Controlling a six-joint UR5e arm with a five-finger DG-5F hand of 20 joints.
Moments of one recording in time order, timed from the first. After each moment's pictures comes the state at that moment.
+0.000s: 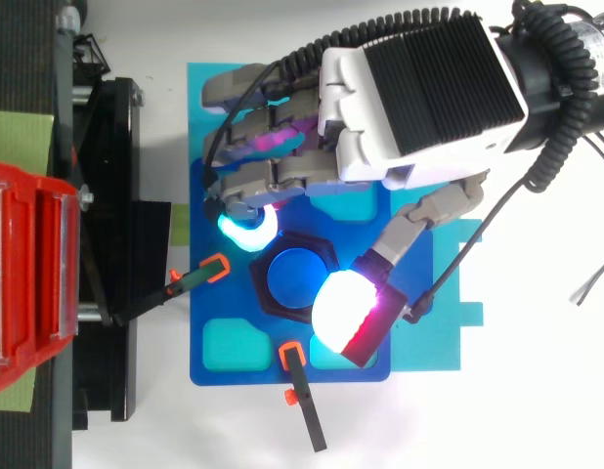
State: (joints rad) arm -0.03 -2.33 -1.16 -2.70 -1.95 -1.18
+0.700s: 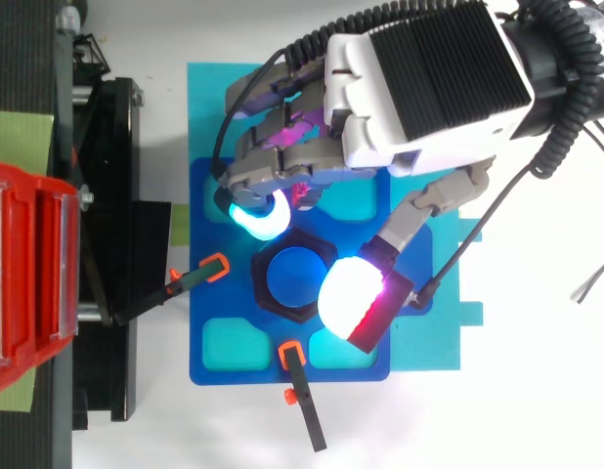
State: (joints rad) arm -0.04 -2.33 -1.16 -2.70 -1.97 -1.18
